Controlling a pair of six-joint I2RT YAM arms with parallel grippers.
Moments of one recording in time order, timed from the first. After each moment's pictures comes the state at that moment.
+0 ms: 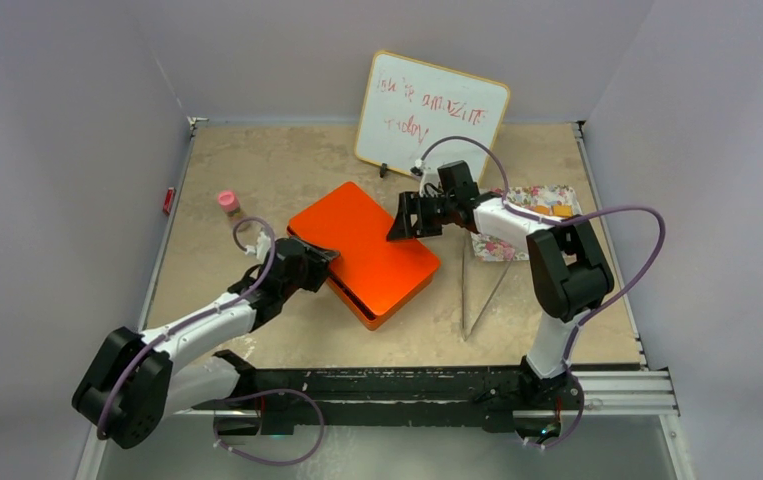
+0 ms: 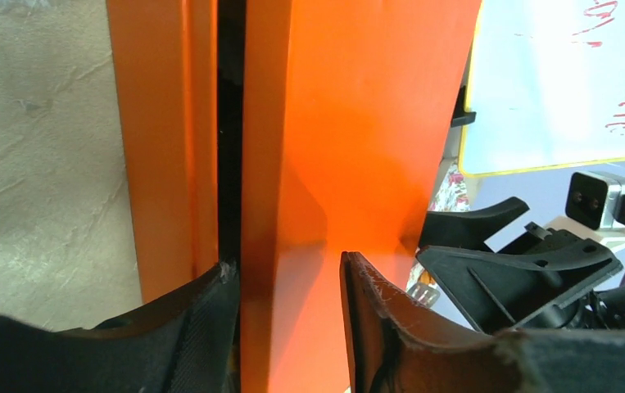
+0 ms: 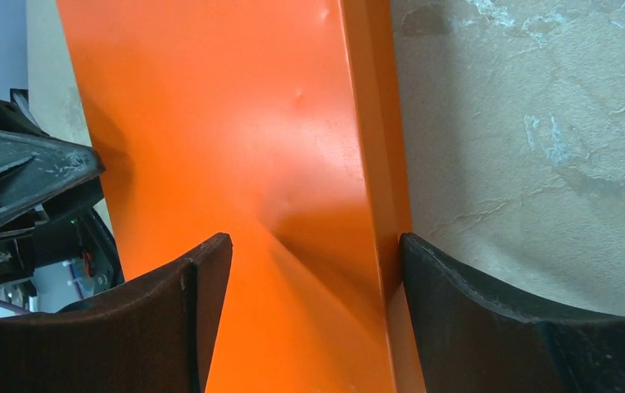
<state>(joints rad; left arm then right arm) -0.55 1.12 0.41 0.08 -0.18 -1.48 0.42 1.83 1.16 -0.18 -0.62 0.33</state>
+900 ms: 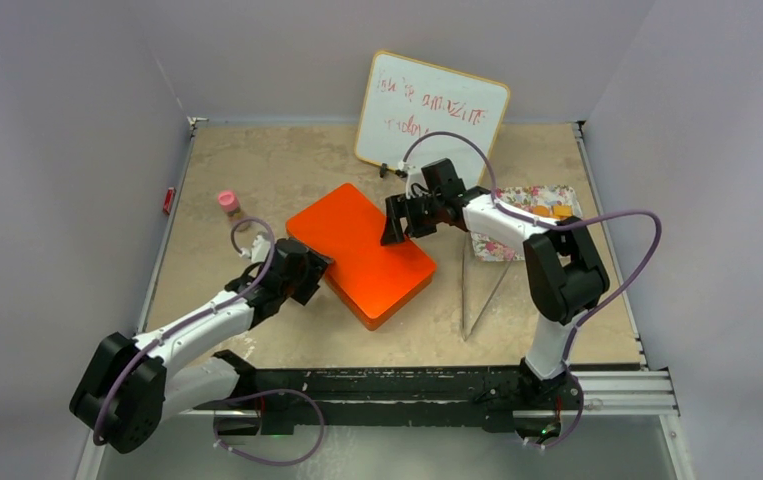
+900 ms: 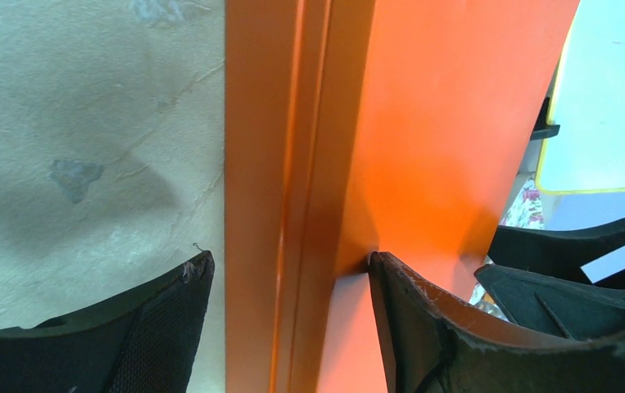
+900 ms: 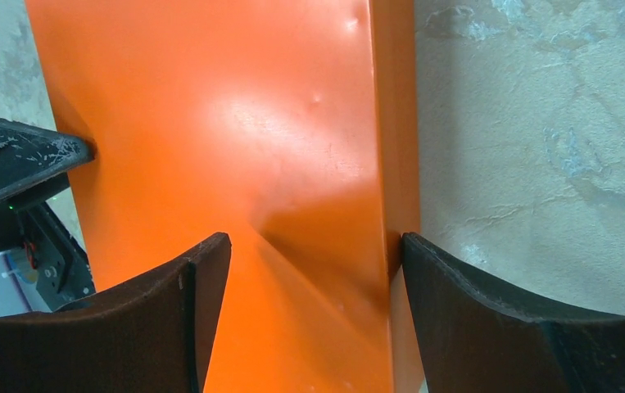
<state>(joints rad) -0.55 1.07 0.46 -0.18 -0.23 -1.44 0.49 1.83 1.24 -0.31 -0.51 0.22</state>
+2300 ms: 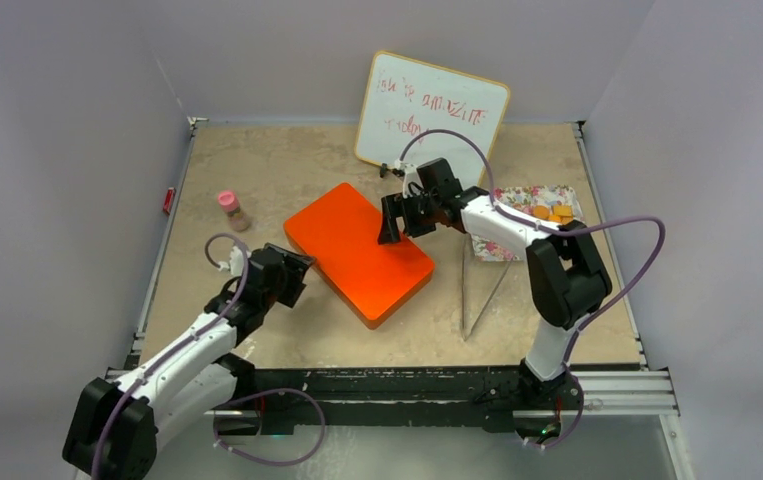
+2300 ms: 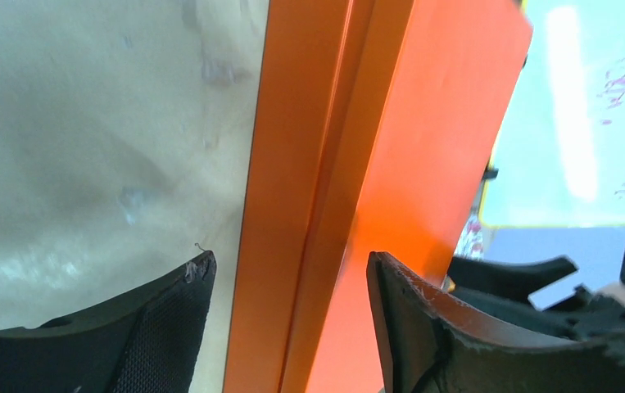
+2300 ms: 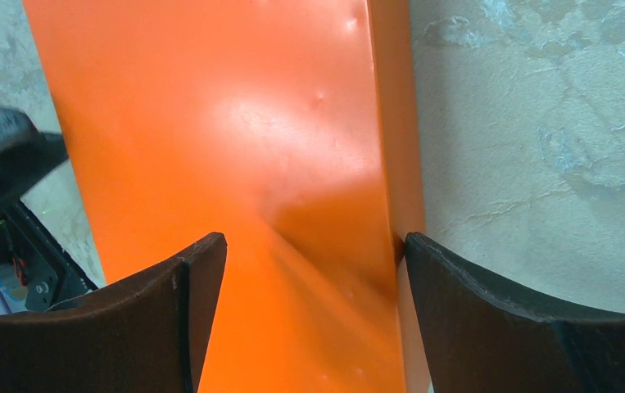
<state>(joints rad) -0.47 0.88 0.34 -0.17 -0.22 -1.49 0.53 1.81 1.26 -0.33 -0.42 0.24</state>
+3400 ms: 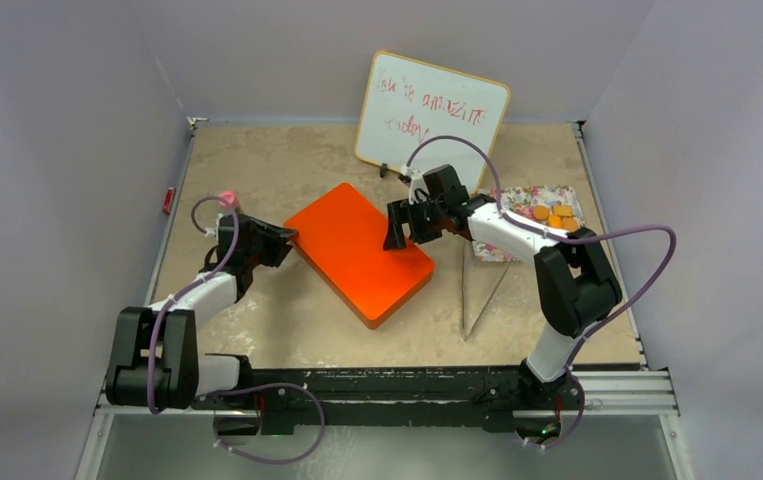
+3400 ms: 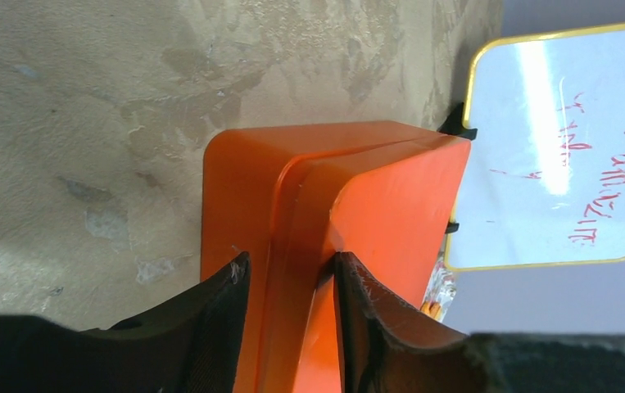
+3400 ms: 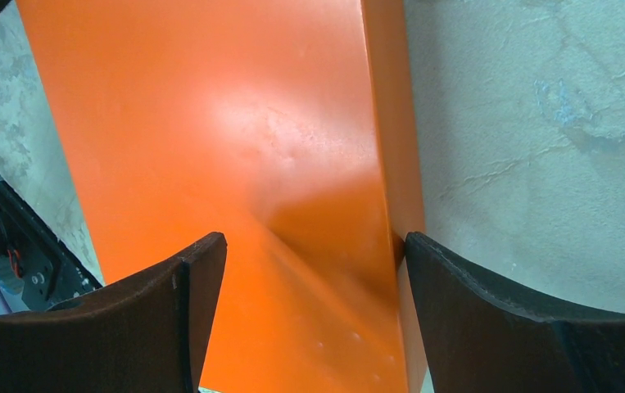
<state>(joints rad) -0.05 1.28 0.47 0.17 0.11 -1.21 0.53 1.74 1.17 -0.31 -0.41 0.25</state>
